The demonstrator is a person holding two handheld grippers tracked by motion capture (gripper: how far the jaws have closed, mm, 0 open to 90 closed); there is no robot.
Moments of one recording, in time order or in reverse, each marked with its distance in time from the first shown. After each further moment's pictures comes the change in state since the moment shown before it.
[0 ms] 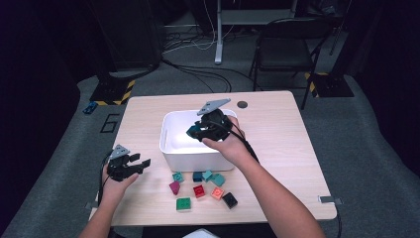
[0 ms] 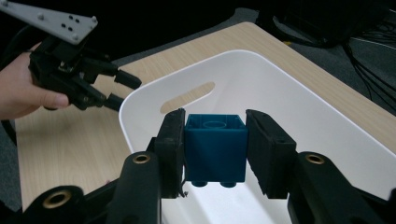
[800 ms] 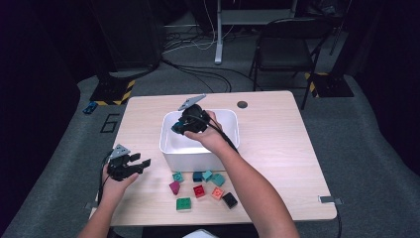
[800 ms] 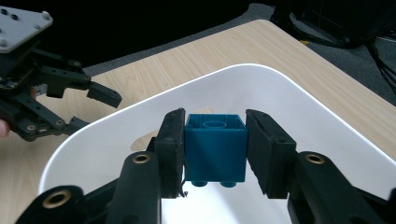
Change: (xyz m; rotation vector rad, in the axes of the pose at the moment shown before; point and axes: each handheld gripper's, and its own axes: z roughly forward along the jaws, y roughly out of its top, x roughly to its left) left arm 0.001 0.000 0.001 0.002 -0.009 0.007; right arm -0.020 0.011 0.090 0.026 0.052 -0.023
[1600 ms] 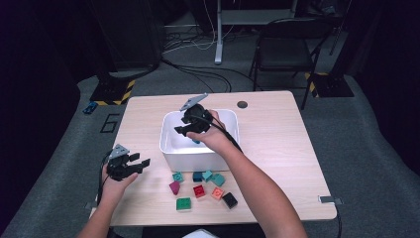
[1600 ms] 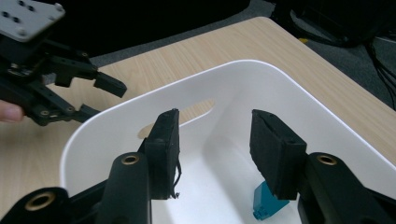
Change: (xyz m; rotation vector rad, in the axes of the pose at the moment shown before) left arm 0.001 0.000 0.000 -0.003 0.007 -0.005; right arm 0.005 0.003 -0.021 0.018 -0.002 -0.034
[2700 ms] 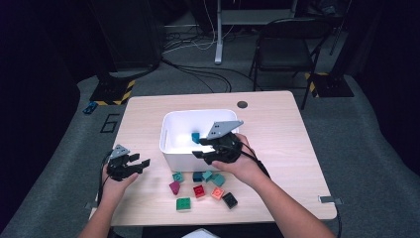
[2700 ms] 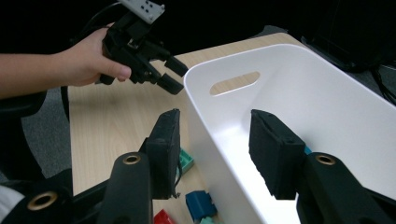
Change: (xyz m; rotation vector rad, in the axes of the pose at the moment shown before) left arm -0.001 -0.001 0.001 0.010 0.011 -0.002; right arm 0.057 -0.061 -0.099 -0.100 0.050 -0.062
